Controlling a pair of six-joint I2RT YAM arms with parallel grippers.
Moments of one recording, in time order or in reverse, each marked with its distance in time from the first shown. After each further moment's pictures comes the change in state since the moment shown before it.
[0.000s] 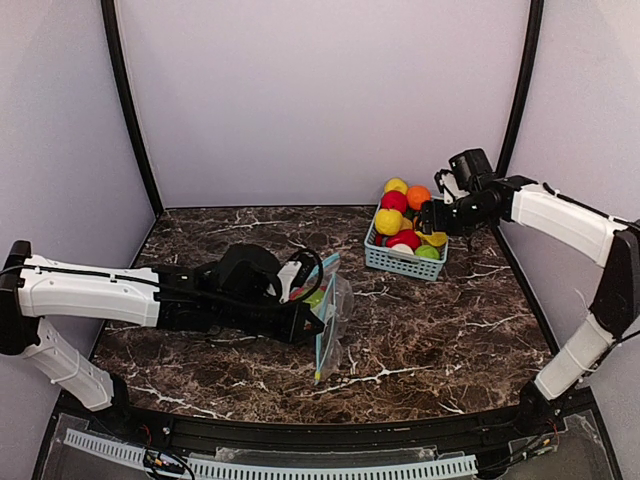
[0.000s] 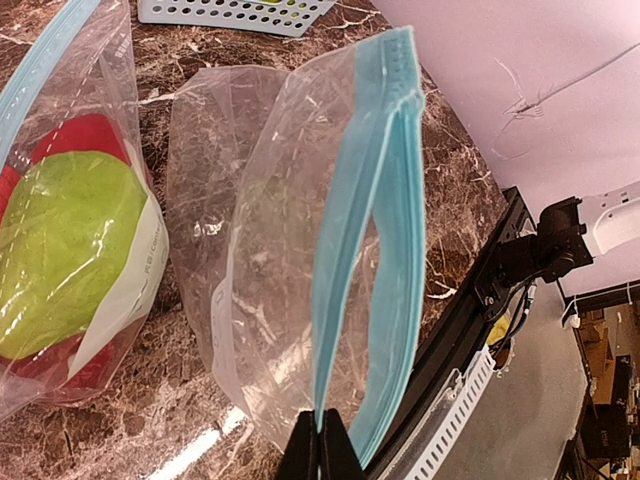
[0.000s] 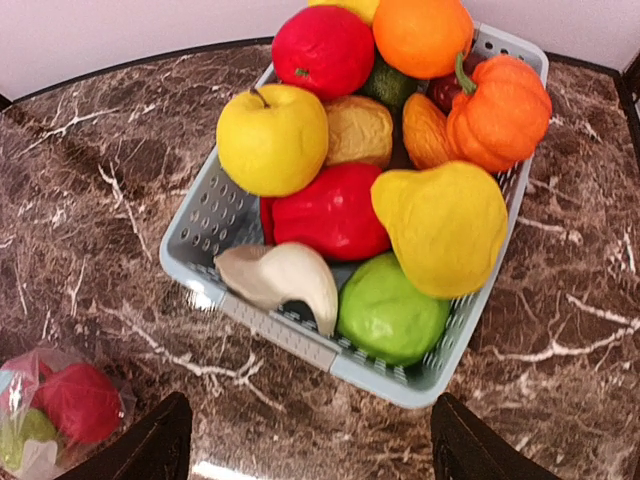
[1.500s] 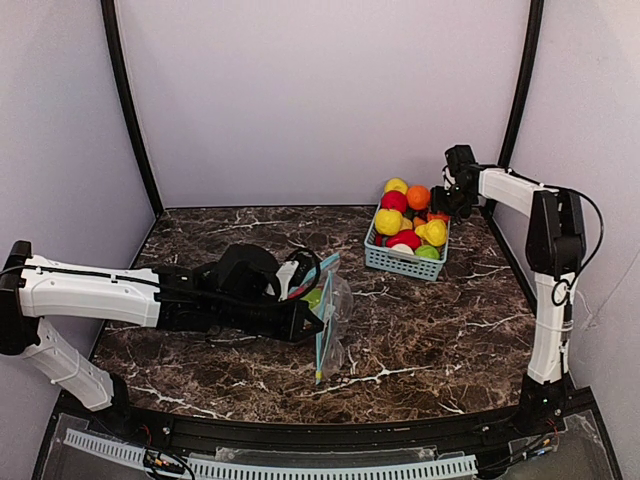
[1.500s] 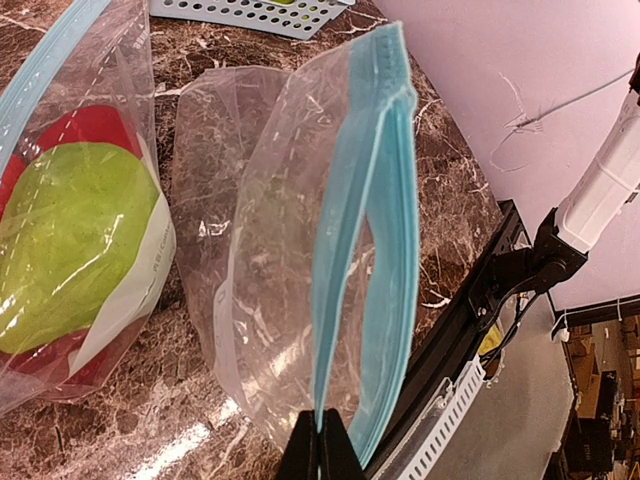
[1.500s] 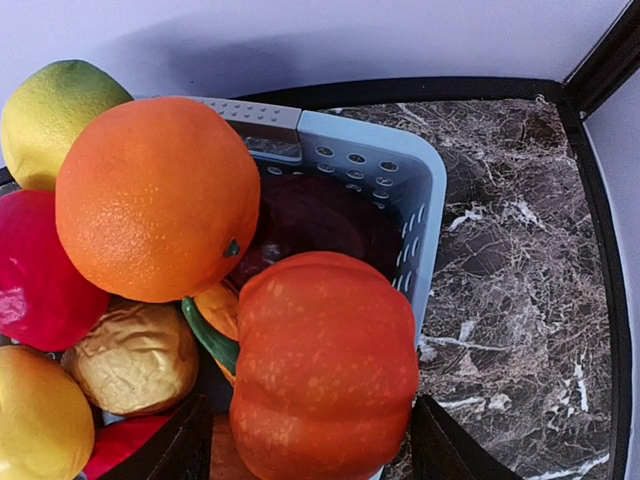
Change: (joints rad) left arm 0.010 -0.002 -0.016 0.026 0.006 -0.051; right arm -0.224 0.623 0.563 0.003 0.077 -0.057
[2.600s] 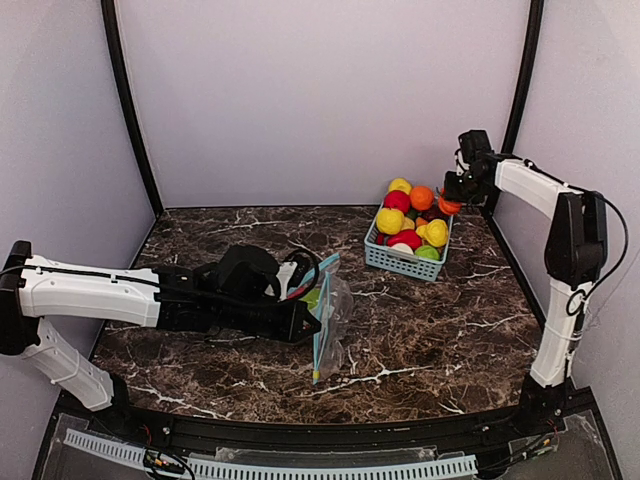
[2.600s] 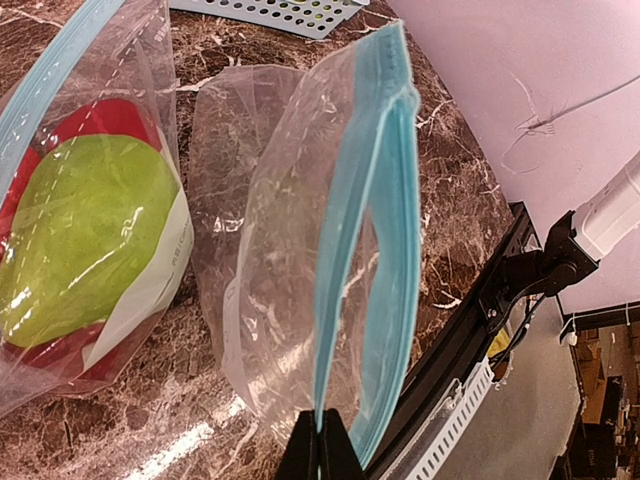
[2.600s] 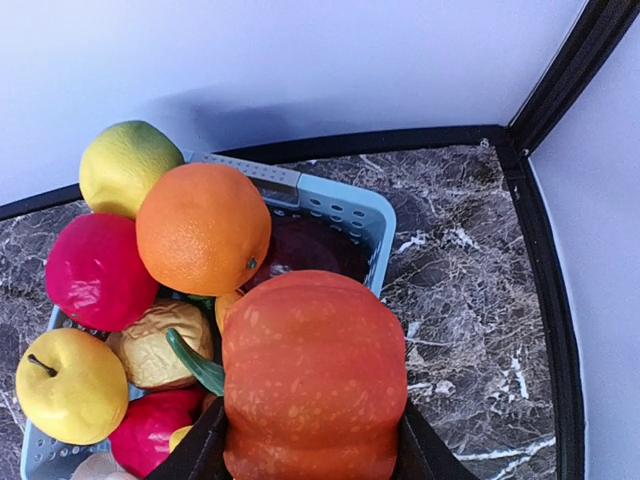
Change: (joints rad) left arm 0.000 0.000 0.000 -0.021 -0.031 -0.002; right arm -0.008 -0.148 -0.072 0.009 0.045 -0.019
